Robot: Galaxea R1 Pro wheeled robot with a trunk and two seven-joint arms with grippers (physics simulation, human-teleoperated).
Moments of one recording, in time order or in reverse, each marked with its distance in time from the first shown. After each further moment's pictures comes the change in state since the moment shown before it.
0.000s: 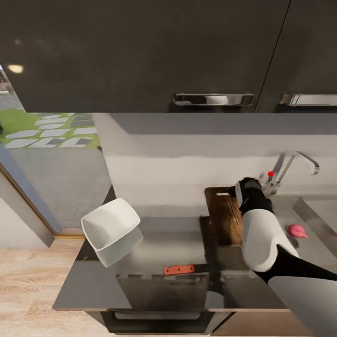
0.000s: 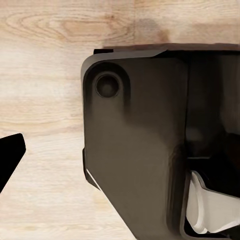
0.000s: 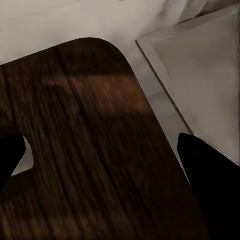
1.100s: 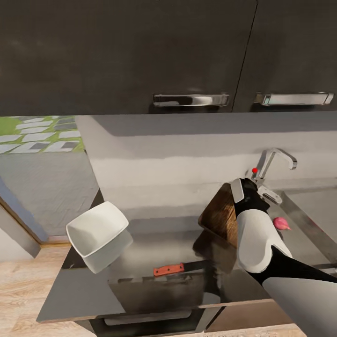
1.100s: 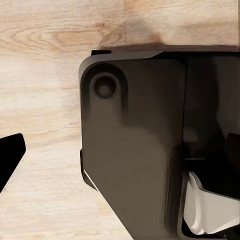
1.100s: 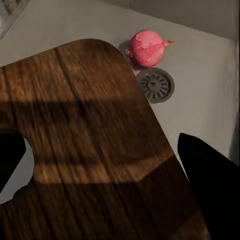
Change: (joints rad) left arm 0.000 -0.005 0.000 0.001 0.000 0.000 0.000; right arm 0.001 0.045 -0.018 -0.010 -0.503 -0.313 -0.718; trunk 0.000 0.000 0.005
